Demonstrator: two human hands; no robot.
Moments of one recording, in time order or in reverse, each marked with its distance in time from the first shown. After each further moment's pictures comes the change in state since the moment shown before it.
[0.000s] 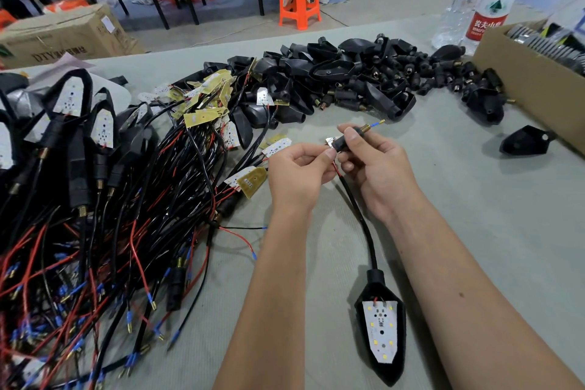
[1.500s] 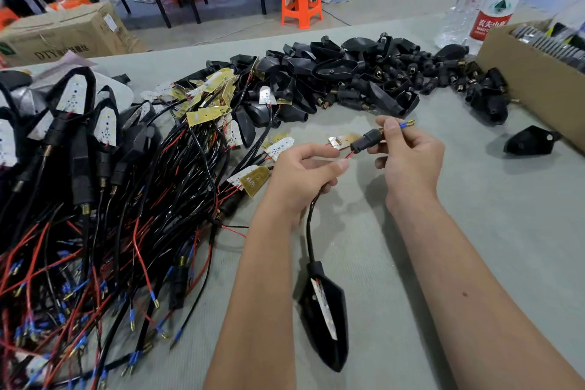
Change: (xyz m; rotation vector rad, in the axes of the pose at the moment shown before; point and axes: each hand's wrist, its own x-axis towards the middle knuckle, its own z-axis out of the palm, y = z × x) left_hand 0.003 0.007 -0.016 0.095 -0.232 -0.092; right_hand 0.002 -0.013 -0.007 -0.324 0.436 -0.268
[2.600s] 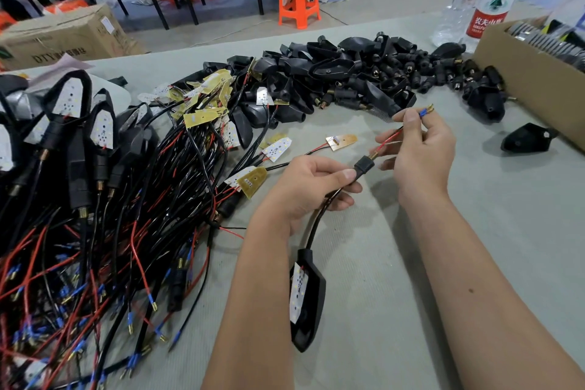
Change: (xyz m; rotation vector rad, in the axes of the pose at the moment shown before) left_hand -0.008 0.006 0.003 0.073 -0.256 -0.108; right_hand 0.006 -0.008 -0.012 -0.068 -0.020 -0.080
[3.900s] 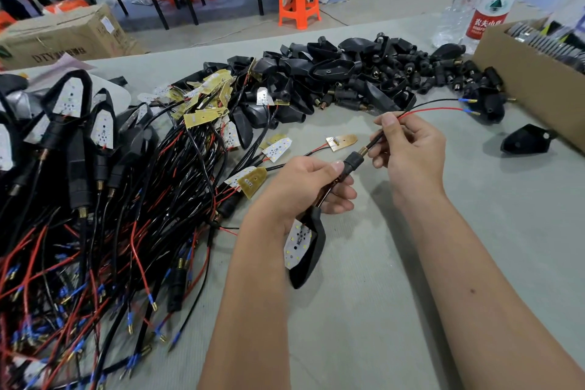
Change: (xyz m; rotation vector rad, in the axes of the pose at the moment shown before) left_hand -0.004 0.005 -0.006 -0.011 -0.029 -0.055; right_hand 0.003 0.007 0.004 0.083 -0.126 -0.014
